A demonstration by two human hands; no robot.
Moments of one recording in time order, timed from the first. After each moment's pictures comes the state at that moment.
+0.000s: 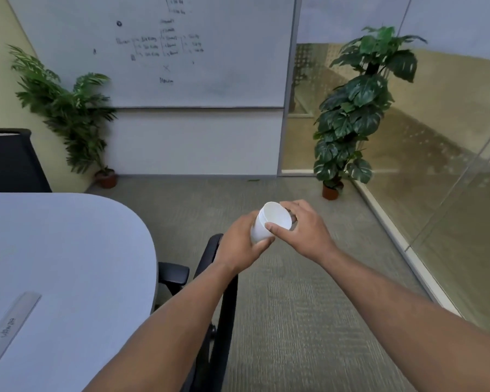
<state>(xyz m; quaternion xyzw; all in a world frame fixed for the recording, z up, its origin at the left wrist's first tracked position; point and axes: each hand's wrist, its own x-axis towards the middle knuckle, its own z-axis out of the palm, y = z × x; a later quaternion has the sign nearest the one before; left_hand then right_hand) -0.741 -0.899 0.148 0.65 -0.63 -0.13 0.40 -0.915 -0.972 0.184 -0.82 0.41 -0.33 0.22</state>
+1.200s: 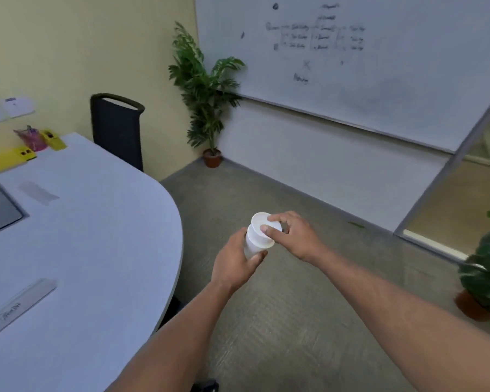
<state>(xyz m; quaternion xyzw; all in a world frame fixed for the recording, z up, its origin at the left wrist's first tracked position) -0.514 -1.141 0.094 0.84 -0.32 -0.04 0.44 -0.590 -1.309 0.160 -0.87 0.16 -0.13 0.45</state>
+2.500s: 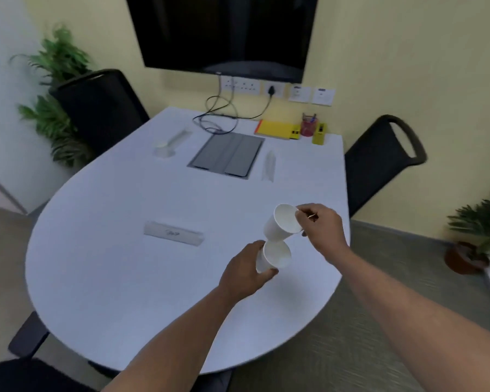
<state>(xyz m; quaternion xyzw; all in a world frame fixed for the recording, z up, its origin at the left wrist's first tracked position) -0.260 -0.995 0.056 0.89 0.17 0.13 0.39 -0.117 -1.132 0.168 -0.82 -0.25 0.07 0.51</state>
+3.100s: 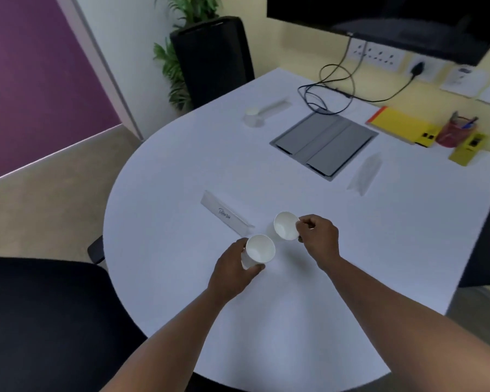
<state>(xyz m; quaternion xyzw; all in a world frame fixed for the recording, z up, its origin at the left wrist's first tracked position) -0.268 -0.922 0.016 0.75 0.47 0.22 0.40 -0.046 -0.958 0.066 -0.80 -0.32 0.26 0.43</state>
